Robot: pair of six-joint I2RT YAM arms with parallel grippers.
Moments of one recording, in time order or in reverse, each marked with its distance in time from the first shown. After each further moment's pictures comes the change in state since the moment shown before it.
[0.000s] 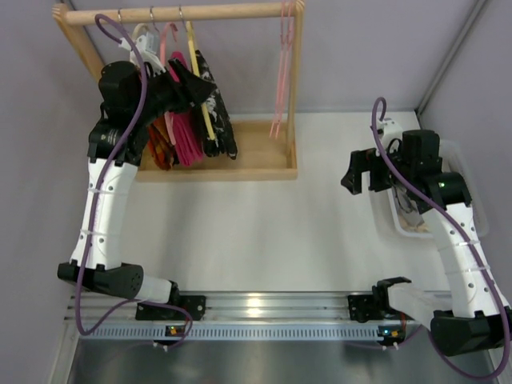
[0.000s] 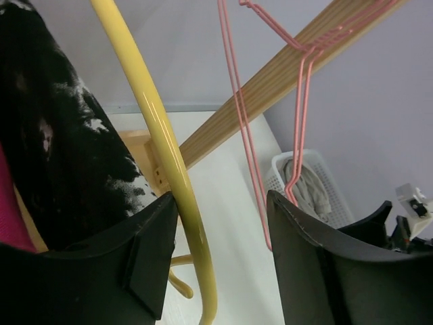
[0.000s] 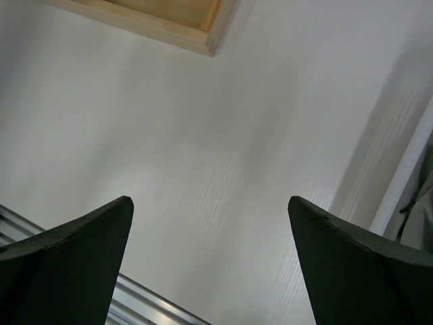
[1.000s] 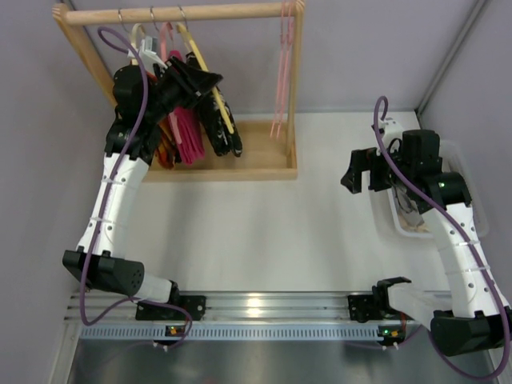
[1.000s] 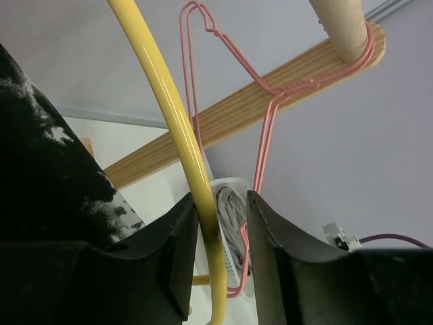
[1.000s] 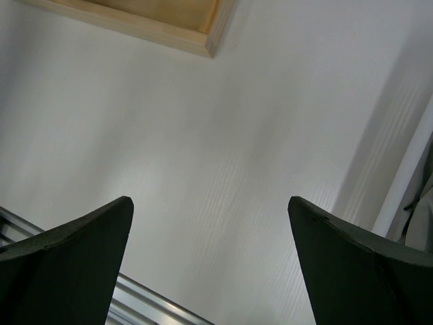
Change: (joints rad) left arm 0.001 0.022 -0.160 0.315 0.050 -0.367; right arm 0.000 0.000 0.000 0.004 0.008 0.030
